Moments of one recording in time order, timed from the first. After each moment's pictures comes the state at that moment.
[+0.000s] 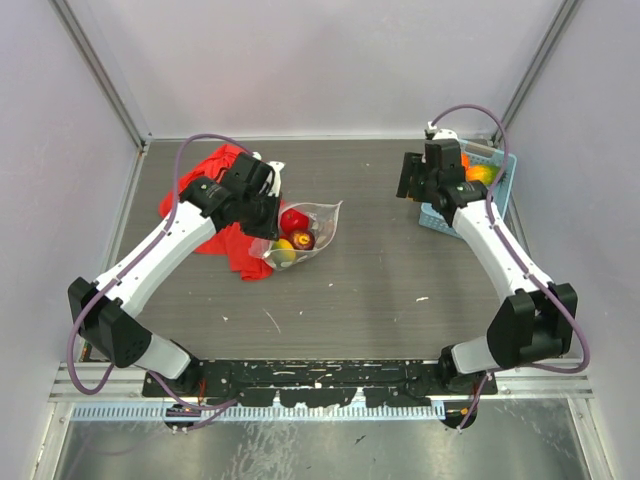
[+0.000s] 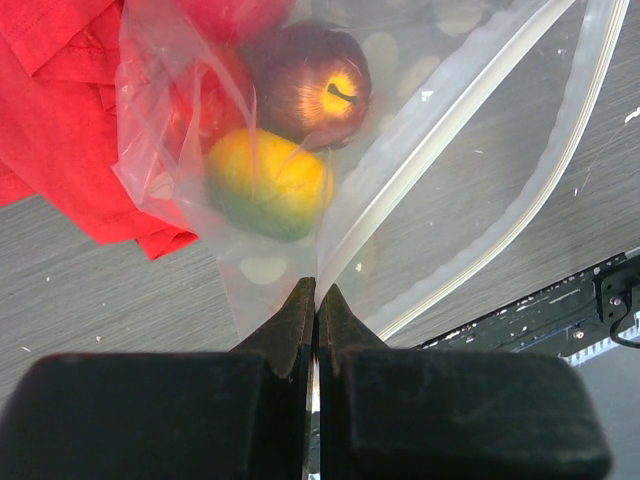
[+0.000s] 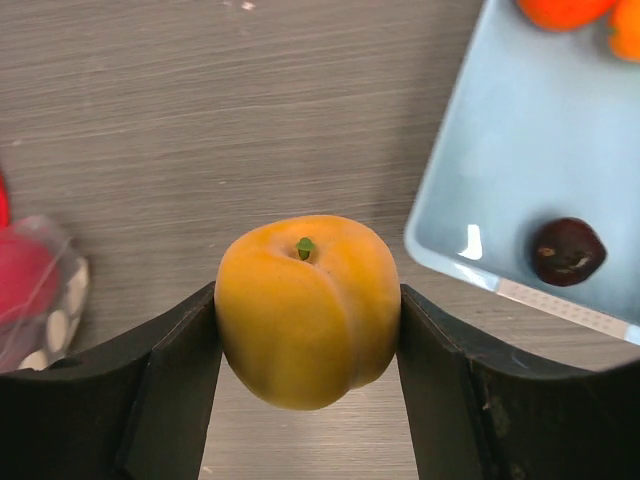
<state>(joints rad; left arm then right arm) -0.59 1.48 1.49 -0.98 0.06 -0.33 0.18 1.44 1.26 -0.48 0.15 0.27</state>
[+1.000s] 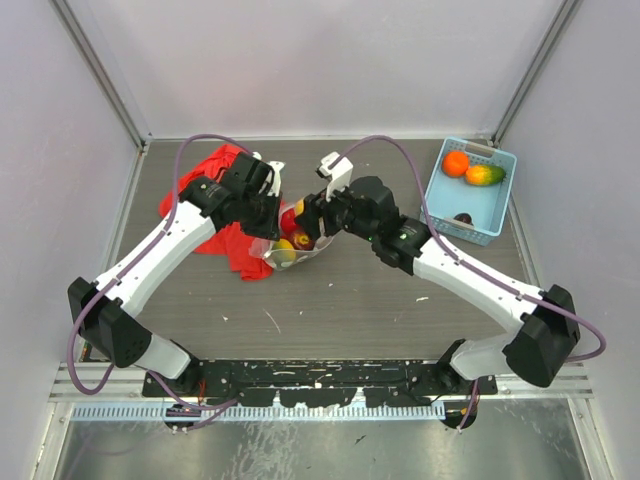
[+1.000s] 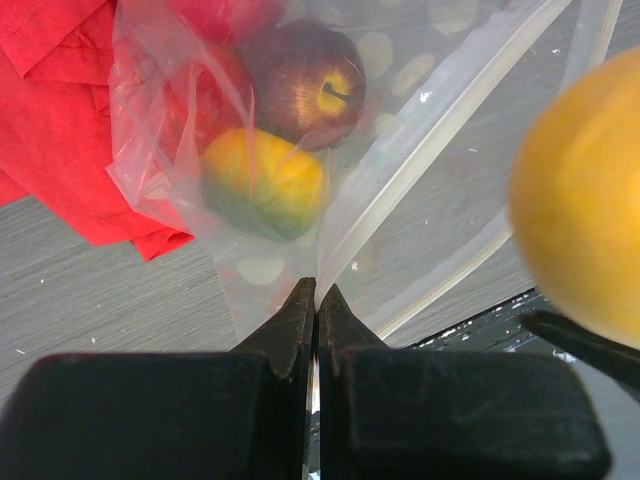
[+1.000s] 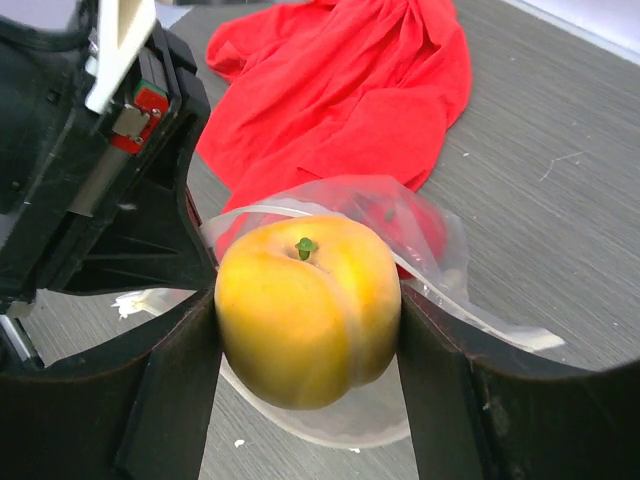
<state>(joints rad) -0.59 1.48 1.49 -0.98 0.08 -0.33 0.77 1.33 1.14 -0.09 -0.05 0.15</state>
